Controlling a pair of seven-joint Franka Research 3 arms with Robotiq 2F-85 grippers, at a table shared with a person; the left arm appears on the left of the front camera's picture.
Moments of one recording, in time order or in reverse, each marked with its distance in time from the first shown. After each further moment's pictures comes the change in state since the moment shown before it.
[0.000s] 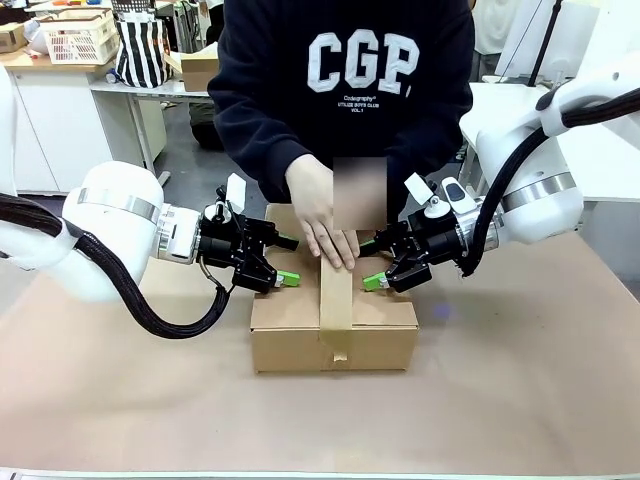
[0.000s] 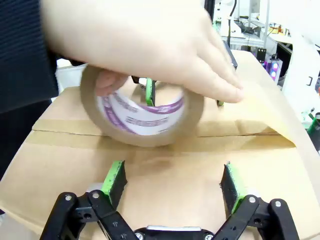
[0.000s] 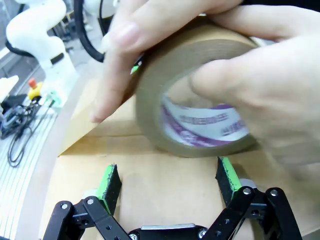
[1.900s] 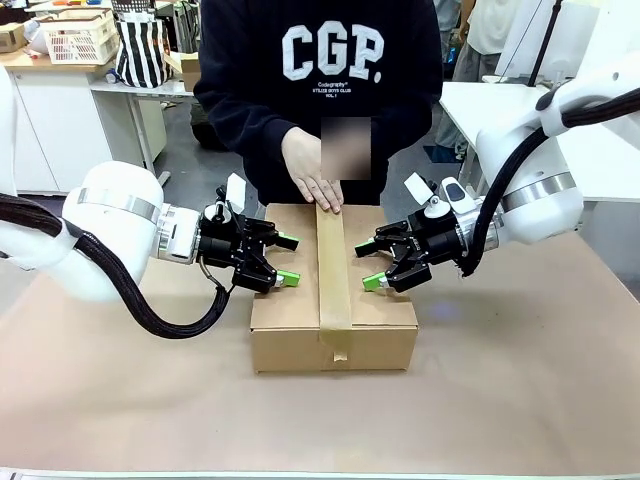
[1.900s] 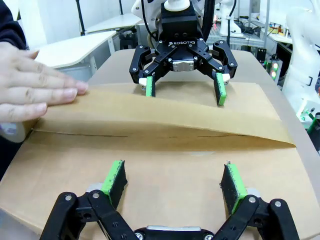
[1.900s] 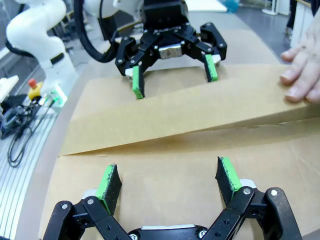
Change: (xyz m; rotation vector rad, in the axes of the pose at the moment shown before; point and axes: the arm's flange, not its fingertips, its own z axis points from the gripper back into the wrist) left arm 0.000 0.000 0.000 0.000 0.000 0.000; right arm 0.000 0.000 0.000 0.000 0.000 0.000
